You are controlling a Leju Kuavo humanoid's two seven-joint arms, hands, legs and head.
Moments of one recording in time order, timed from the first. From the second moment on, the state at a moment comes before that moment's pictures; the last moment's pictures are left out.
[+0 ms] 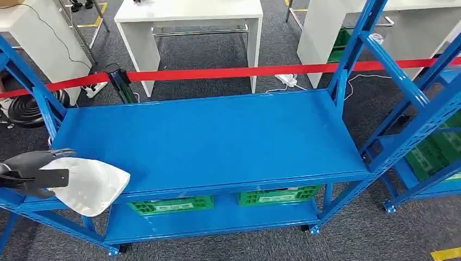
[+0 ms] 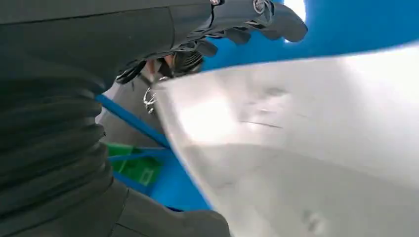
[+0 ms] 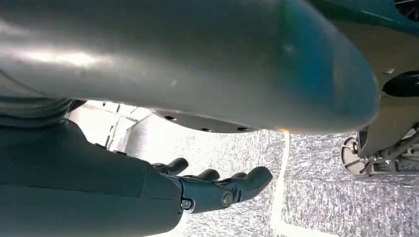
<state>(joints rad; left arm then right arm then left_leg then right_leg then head) -0.92 0.75 -1.02 -0.65 -0.42 -0.49 -0.57 -0.07 0.25 -0.87 -0.21 0.86 0.04 0.36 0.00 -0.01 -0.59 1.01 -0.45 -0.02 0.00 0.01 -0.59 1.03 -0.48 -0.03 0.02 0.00</state>
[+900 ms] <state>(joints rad) -0.95 0.58 -1.16 -0.39 -0.41 -0.37 -0.63 -0.07 0.25 -0.89 -0.21 0.84 -0.01 0.36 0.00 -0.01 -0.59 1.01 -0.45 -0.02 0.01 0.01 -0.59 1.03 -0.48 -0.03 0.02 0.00</state>
